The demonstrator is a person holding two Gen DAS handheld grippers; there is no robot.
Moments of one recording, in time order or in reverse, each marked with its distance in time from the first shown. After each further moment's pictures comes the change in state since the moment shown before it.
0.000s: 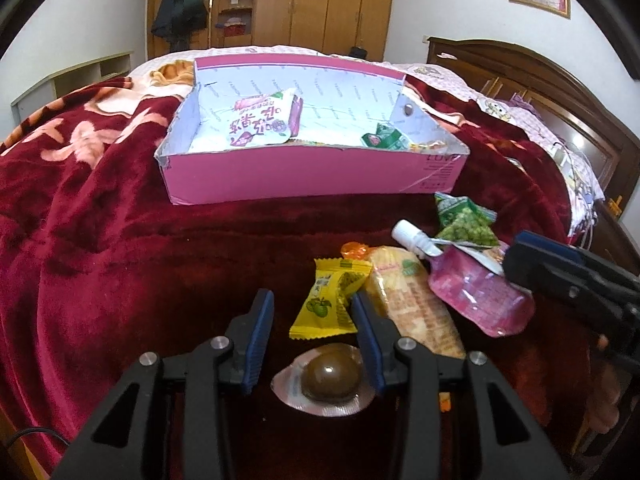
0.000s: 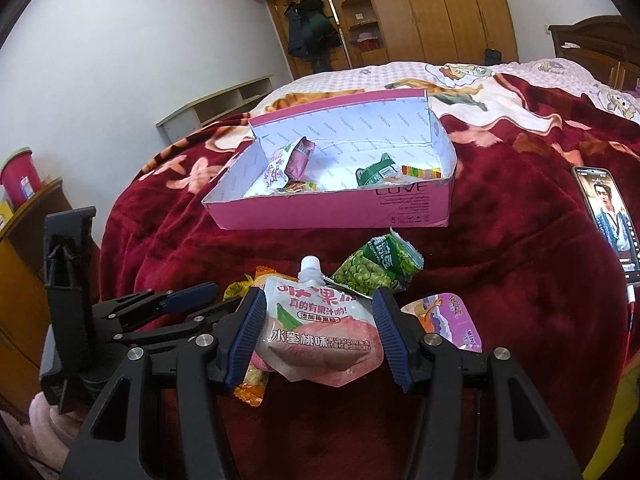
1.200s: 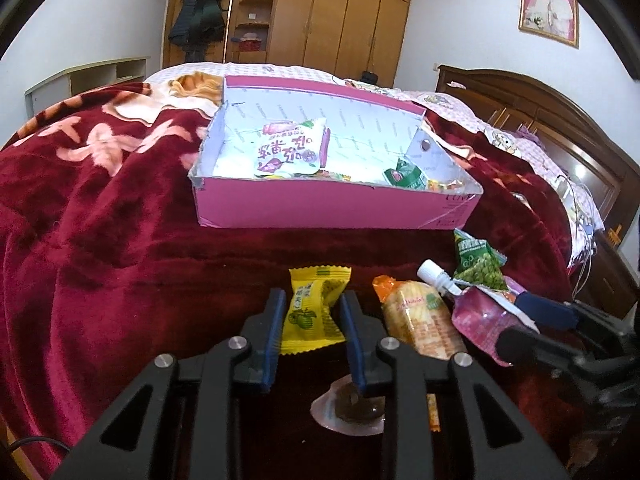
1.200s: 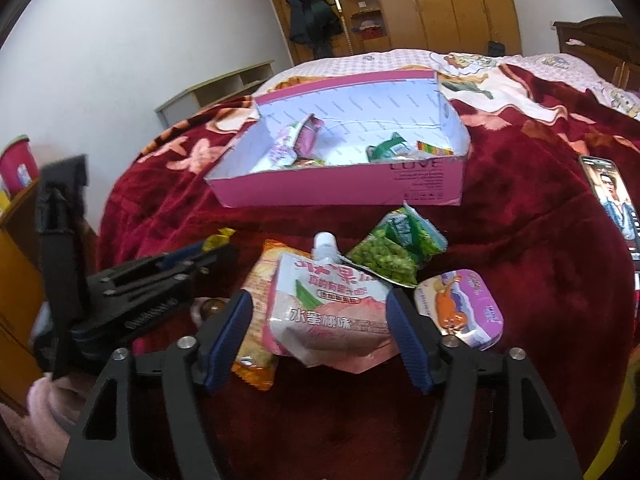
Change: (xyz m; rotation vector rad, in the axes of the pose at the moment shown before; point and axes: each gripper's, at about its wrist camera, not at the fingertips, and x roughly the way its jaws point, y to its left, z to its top) left arm -0.010 0.024 0.007 -0.067 -0.081 -0.013; right arm 0.013 0.010 -0.013 -0.019 0.059 -0.054
